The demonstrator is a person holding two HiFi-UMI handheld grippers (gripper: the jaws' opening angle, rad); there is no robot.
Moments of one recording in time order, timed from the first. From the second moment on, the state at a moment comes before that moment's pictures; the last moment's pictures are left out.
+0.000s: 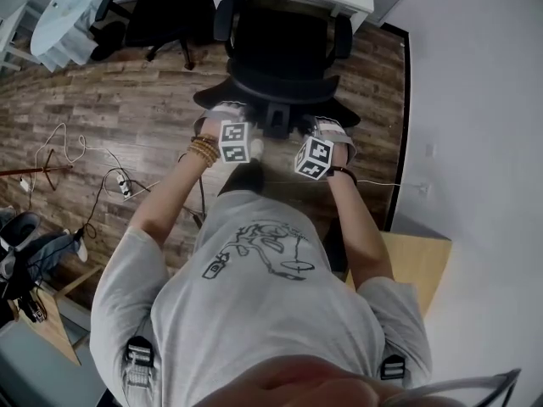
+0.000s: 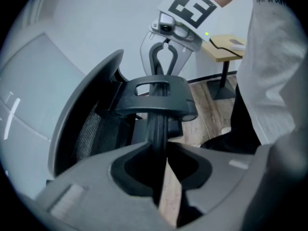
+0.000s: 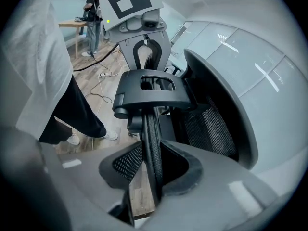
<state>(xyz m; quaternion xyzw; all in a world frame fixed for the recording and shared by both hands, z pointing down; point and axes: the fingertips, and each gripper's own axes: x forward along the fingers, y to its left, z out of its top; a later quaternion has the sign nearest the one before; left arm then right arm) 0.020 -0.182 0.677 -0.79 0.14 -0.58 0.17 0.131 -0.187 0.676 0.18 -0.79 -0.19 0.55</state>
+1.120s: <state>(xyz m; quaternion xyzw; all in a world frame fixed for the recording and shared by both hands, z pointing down) -0.015 0.052 0.681 -0.78 0.14 -0.58 0.17 0.095 0.057 0.679 0.18 -0.79 -0.18 0.55</state>
